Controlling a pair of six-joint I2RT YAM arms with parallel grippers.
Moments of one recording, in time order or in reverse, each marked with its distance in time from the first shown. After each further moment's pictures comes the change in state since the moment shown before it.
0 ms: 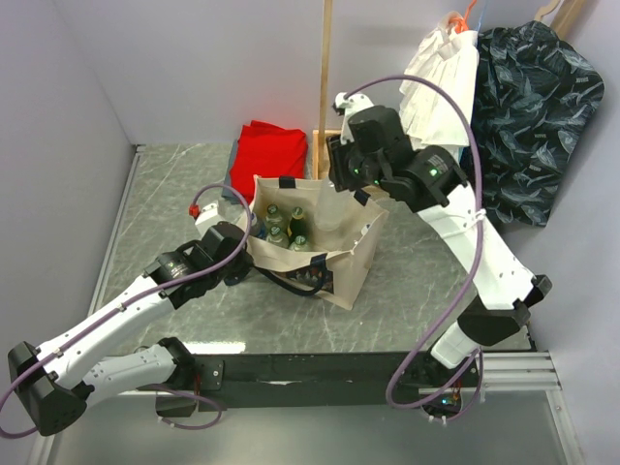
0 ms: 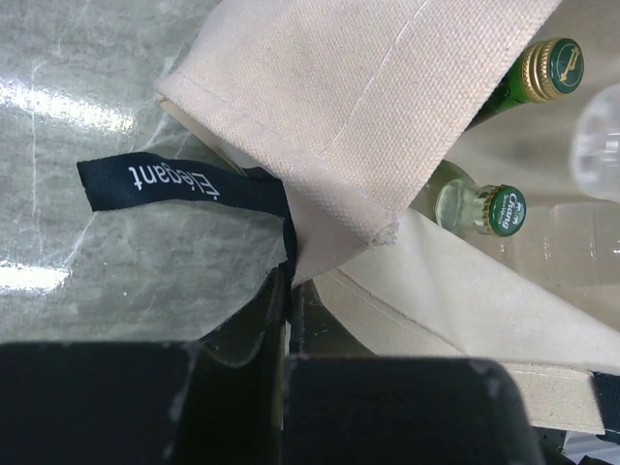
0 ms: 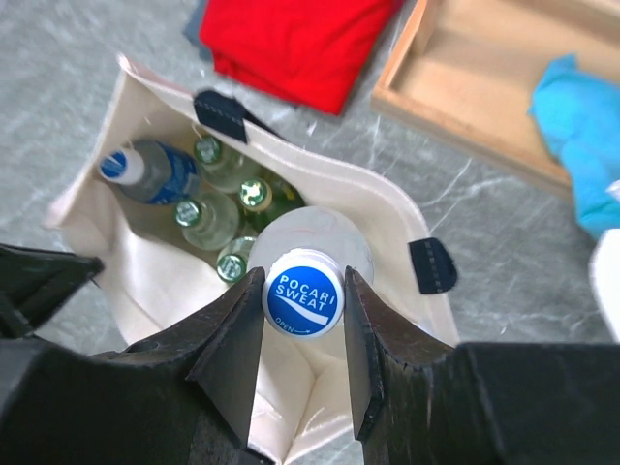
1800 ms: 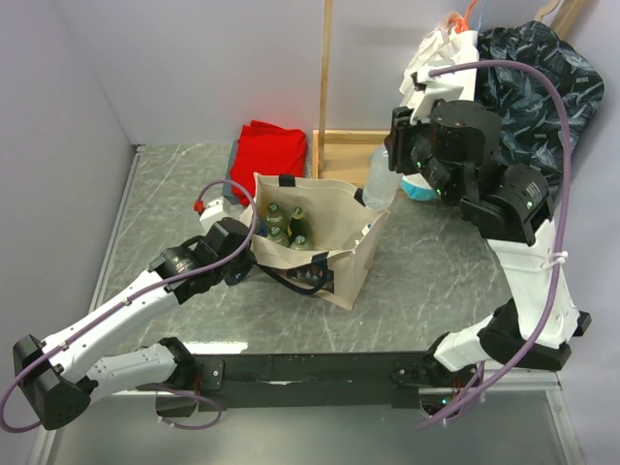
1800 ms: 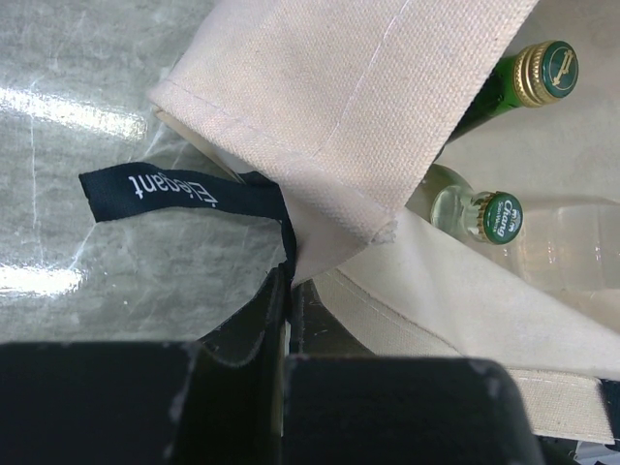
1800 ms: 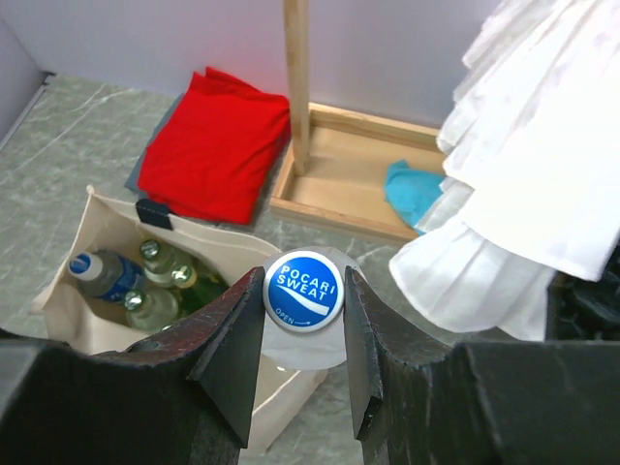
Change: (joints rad) left arm 0.000 0.043 0.029 0.008 0.000 0.029; right arm 0.008 -0.155 0.201 -0.028 0.278 -0.092
